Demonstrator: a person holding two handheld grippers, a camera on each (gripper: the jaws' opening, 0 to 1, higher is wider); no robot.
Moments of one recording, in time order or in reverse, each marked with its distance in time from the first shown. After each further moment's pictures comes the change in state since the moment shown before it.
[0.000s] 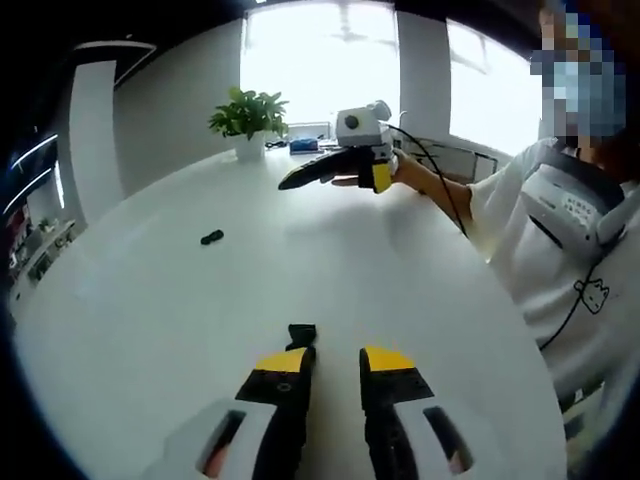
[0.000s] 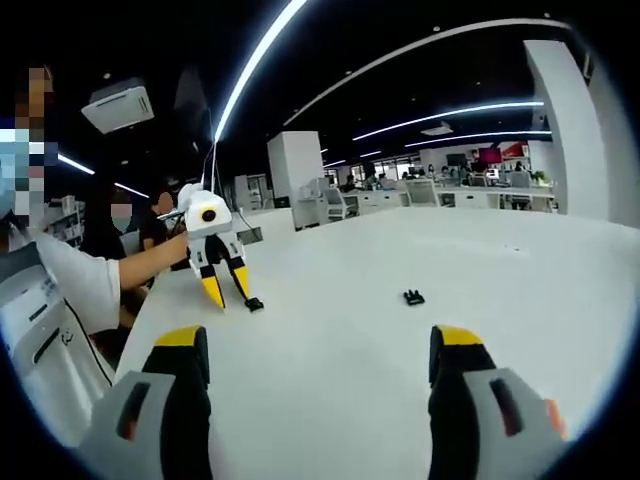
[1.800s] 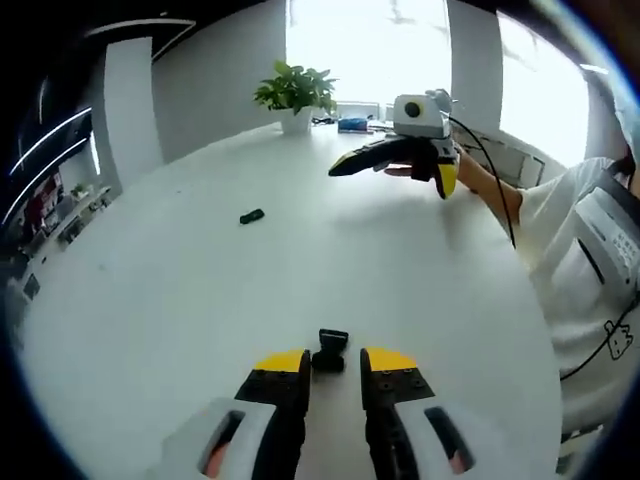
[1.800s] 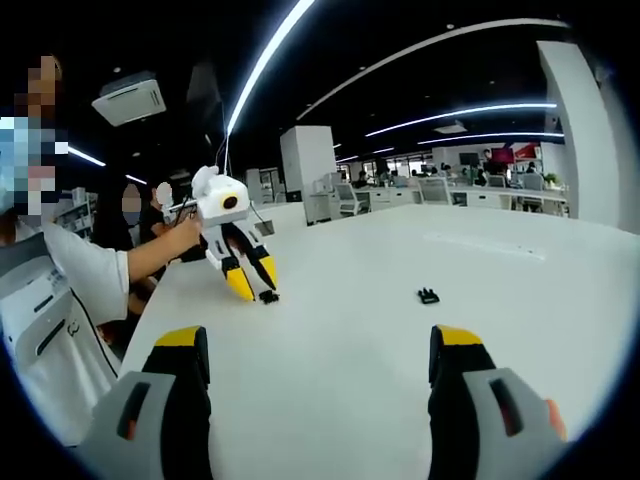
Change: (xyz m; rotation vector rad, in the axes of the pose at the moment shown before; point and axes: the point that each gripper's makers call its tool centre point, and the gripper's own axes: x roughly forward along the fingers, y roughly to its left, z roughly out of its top) left arm 0.011 0.019 0.001 -0.121 0.104 0.173; right arm 0.003 0.012 -0.004 -0.026 0.021 0.051
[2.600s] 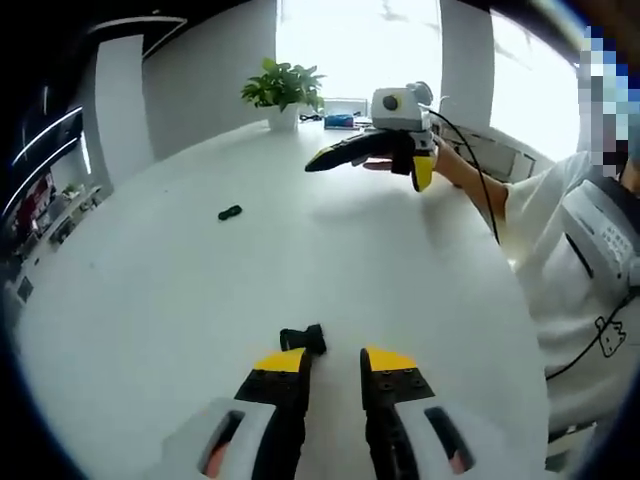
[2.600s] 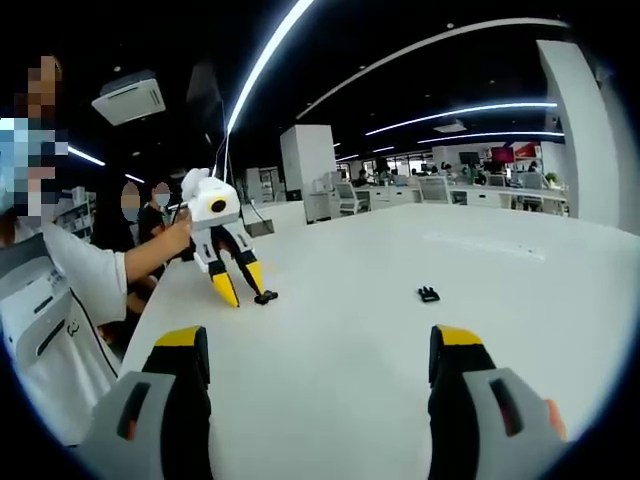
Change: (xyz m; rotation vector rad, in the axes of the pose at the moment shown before) left arm -0.006 -0.019 -0.002 0.010 0.006 -0.030; right arm -0.001 0.001 -0.002 -0.001 0.006 0.000
